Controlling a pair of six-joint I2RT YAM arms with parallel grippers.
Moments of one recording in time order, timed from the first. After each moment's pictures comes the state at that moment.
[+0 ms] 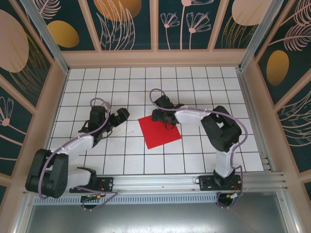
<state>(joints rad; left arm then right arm) -0.26 1.27 0.47 0.17 0.28 -0.82 0.73 1.89 1.13 -0.33 0.12 0.78</state>
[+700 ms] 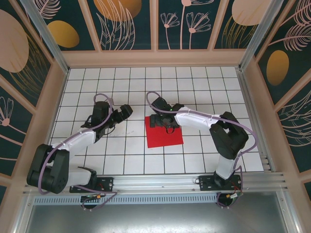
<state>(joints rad) -0.30 1.31 0.57 0.12 0.26 -0.83 0.83 1.79 1.20 -0.60 0.16 0.73</state>
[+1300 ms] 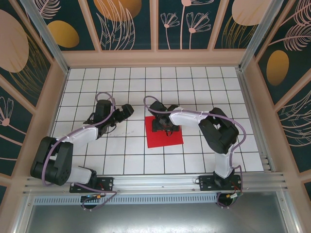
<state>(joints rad) -0.30 1.40 0.61 0.12 0.26 -0.82 0.83 1.92 1.23 -0.65 0.16 0.73</state>
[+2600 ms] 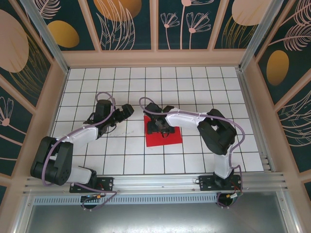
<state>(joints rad) -0.30 1.40 0.61 0.12 0.27 -0.82 0.89 1.93 1.28 -0.70 0.12 0.76</state>
